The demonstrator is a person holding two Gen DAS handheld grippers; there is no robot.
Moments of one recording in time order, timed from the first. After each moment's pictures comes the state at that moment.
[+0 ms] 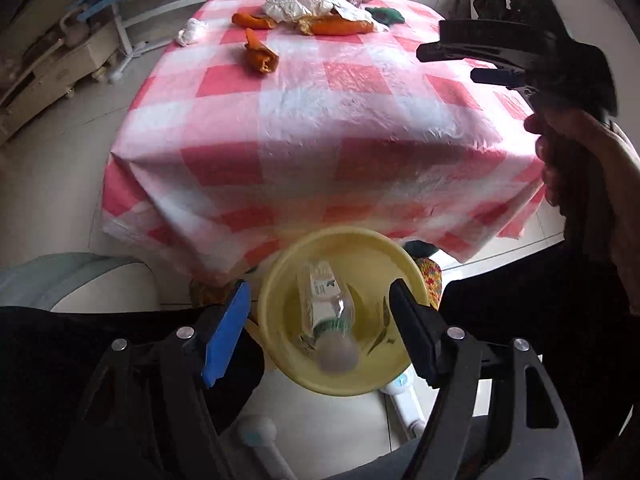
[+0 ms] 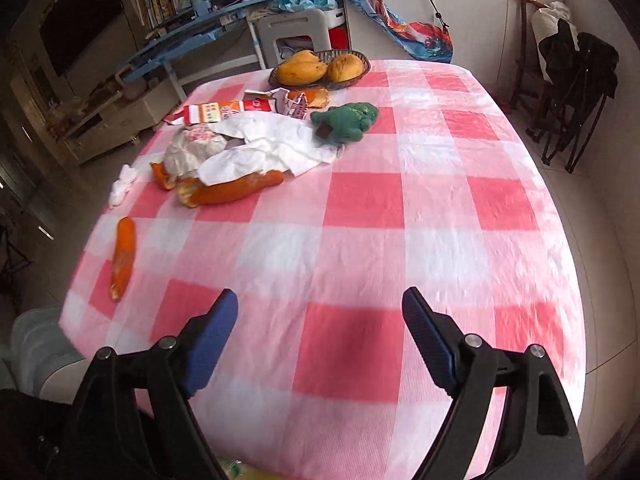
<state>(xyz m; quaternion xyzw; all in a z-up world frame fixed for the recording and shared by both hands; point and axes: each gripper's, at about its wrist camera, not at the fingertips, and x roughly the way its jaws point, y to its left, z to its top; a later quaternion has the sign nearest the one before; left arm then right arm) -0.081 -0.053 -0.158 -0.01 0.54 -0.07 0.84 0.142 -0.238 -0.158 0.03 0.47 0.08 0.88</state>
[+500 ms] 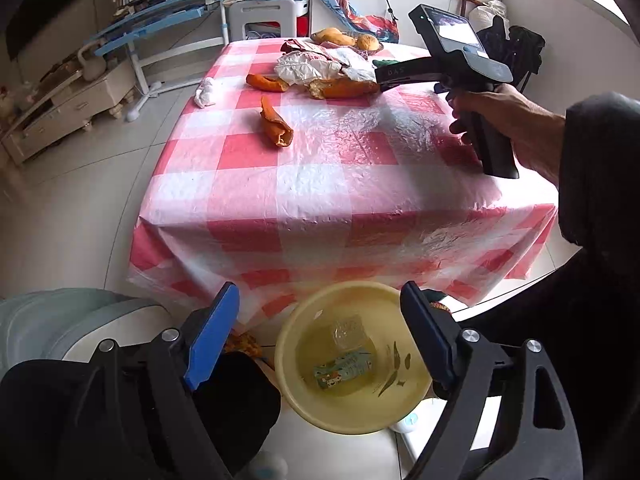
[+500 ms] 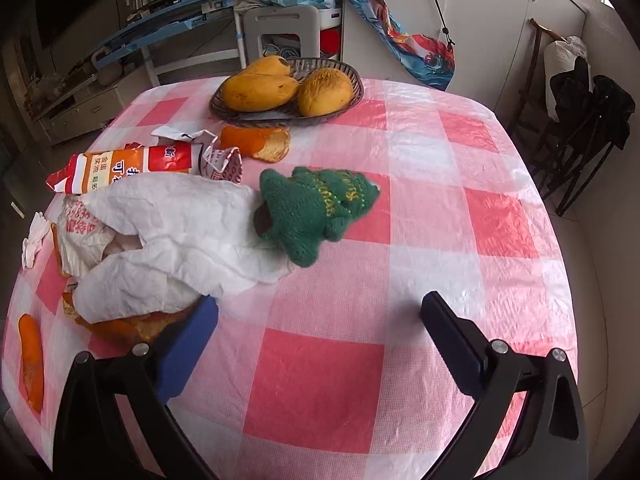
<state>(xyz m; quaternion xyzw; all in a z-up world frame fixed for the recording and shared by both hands) -0.067 -0.057 -0.129 0.01 0.48 -0.05 0.87 0.229 -0.243 -0.173 -0.03 0.46 0.06 0.88</state>
